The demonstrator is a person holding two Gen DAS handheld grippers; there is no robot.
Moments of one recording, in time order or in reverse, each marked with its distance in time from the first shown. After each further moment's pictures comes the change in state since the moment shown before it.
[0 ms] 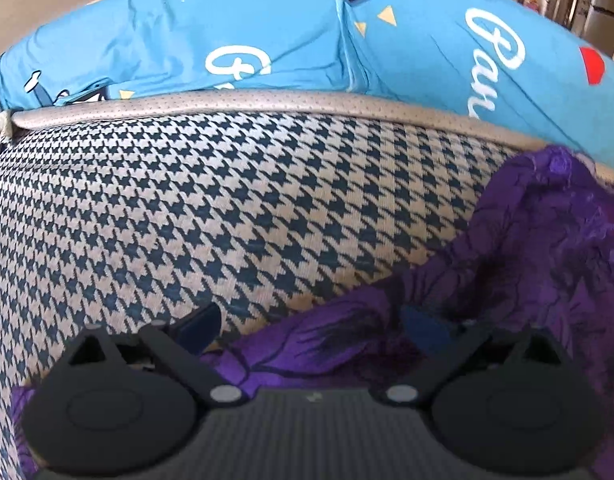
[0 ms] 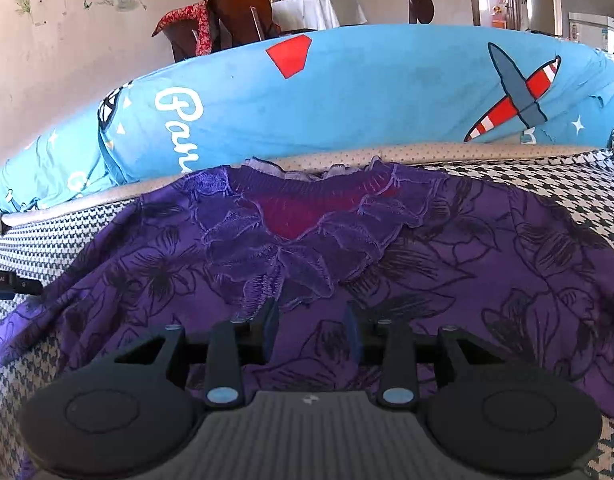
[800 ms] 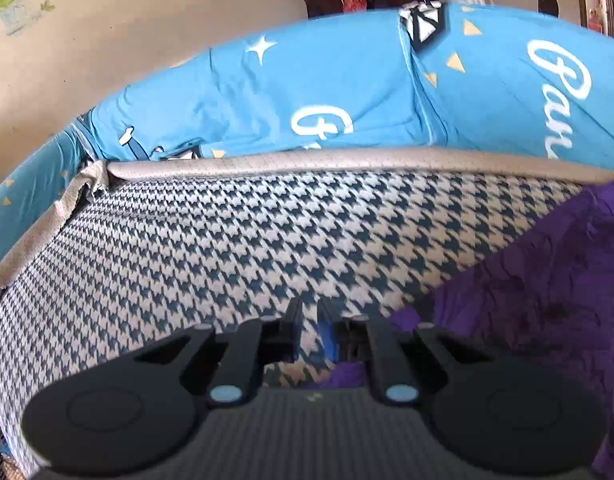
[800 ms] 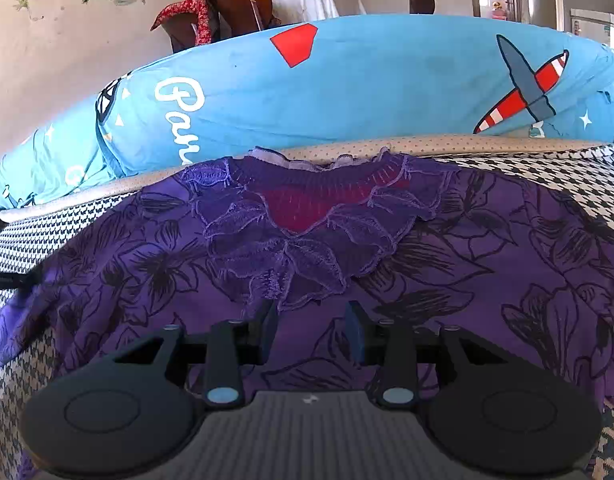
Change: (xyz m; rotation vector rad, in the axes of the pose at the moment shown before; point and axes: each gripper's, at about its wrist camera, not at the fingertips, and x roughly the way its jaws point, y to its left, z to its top) left arm -0.003 -0.012 0.000 -0.051 -0.155 0.315; right arm 0.009 0.007 -0.001 0.000 0.010 0.001
